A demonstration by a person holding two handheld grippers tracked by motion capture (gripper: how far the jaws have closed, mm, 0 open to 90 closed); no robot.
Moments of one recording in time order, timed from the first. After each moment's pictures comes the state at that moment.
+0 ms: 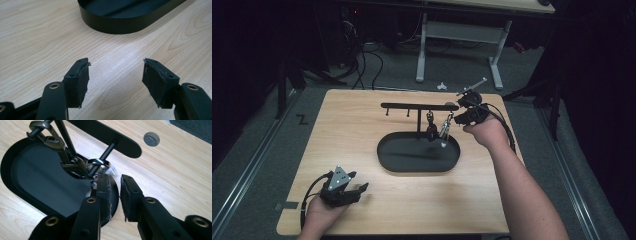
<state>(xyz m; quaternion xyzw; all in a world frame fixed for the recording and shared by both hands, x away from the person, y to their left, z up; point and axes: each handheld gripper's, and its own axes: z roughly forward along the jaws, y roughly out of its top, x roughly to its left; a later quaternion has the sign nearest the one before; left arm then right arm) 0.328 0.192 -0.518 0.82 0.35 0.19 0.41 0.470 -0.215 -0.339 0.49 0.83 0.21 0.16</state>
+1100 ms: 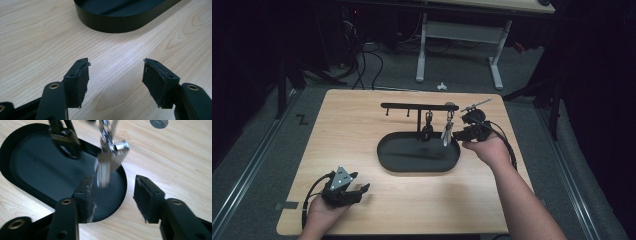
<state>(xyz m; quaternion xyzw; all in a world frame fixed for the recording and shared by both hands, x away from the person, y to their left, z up) 0.328 0.189 -0.520 0.83 0.35 0.18 0.40 0.440 -0.227 -0.378 0.51 0.81 0.23 0.15</state>
